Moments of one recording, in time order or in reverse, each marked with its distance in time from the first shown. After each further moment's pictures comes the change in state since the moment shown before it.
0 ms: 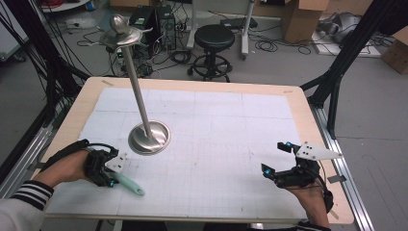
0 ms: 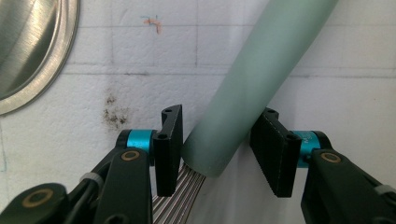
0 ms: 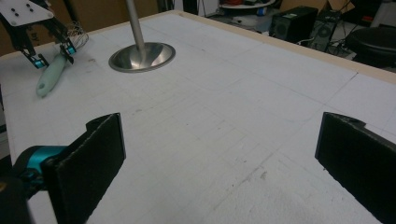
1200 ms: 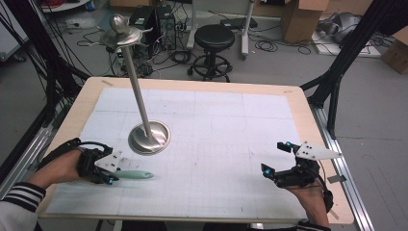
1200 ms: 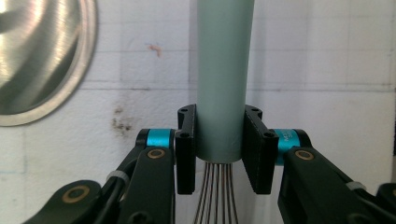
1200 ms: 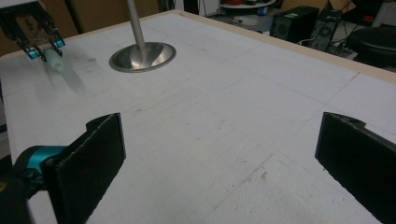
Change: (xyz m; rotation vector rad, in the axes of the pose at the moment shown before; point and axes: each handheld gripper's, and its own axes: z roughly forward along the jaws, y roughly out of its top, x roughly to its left) left arm -0.006 -0.005 -0.027 -0.138 0.016 -0.019; right arm -0.001 0.000 0.001 0.000 0.003 -0.003
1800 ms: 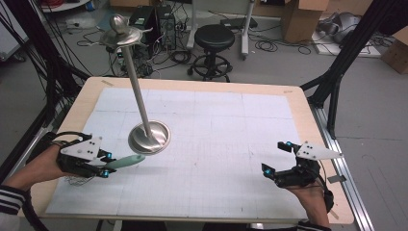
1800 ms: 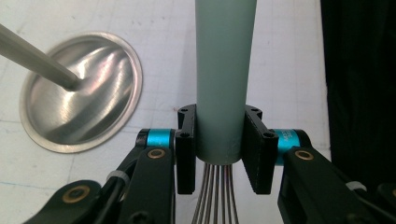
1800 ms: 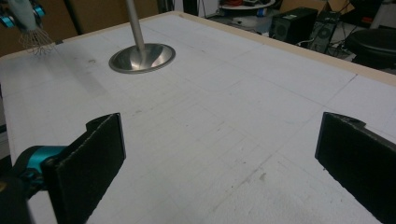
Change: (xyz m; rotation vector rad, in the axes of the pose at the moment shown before) left arm -0.005 -0.009 -0.049 -0.328 0.043 -0.087; right arm 0.000 0.001 -0.001 -0.003 -0.003 -0.001
